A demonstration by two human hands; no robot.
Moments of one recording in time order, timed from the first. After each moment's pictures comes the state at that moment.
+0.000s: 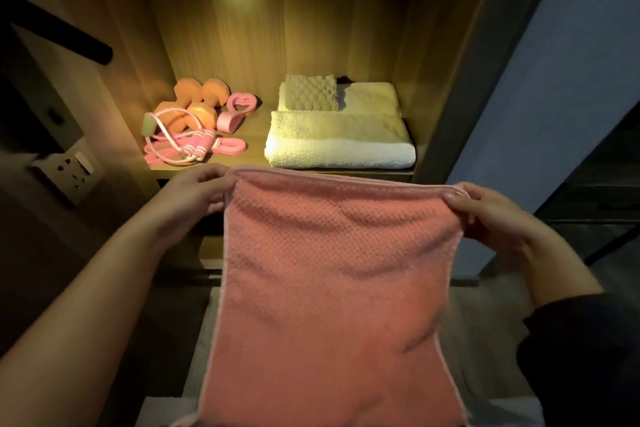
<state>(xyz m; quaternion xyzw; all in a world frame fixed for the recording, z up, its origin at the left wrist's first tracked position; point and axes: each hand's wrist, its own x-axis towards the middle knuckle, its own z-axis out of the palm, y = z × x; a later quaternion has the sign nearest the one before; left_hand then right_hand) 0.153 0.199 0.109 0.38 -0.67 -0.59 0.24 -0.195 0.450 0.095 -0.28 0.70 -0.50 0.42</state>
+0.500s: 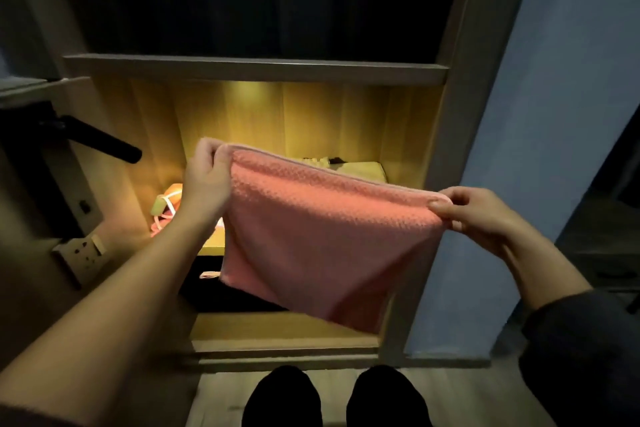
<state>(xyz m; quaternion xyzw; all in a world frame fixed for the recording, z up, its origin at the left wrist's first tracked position) 0.082 0.178 0.201 0.34 -0.69 -0.33 0.55 -0.215 0.416 0.184 -0.37 0.73 -0.53 0.23</state>
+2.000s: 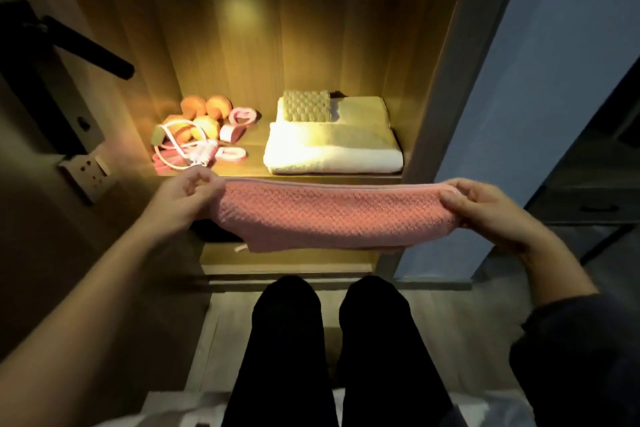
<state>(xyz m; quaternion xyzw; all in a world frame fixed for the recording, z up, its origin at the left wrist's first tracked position) 0.187 0.232 0.109 0.32 -0.75 -0.50 0.31 -0.188 0.493 0.106 -0.44 0.68 -0.48 0.34</state>
